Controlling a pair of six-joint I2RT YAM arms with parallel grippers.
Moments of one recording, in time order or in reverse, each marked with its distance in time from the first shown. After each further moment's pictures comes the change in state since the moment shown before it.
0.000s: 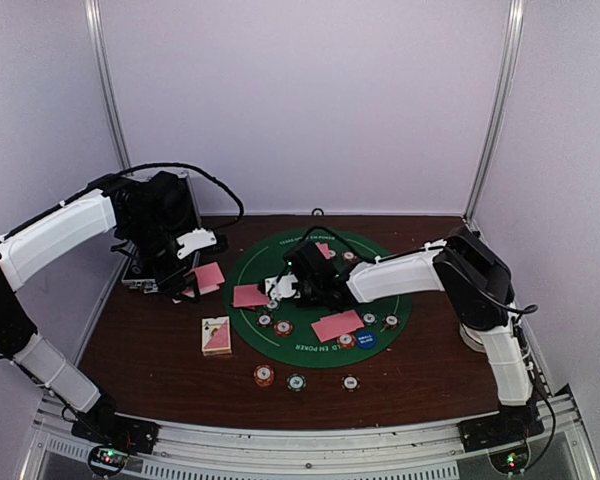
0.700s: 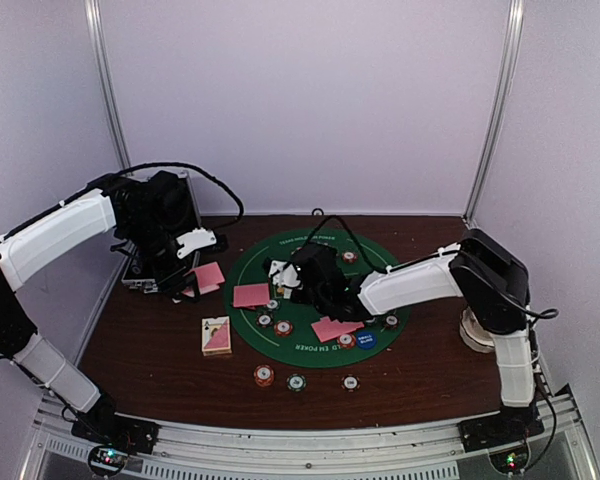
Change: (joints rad) left arm 0.000 0.000 0.002 -0.002 0.000 0.000; right arm 0.047 -0.103 -0.177 0.253 0.203 0.158
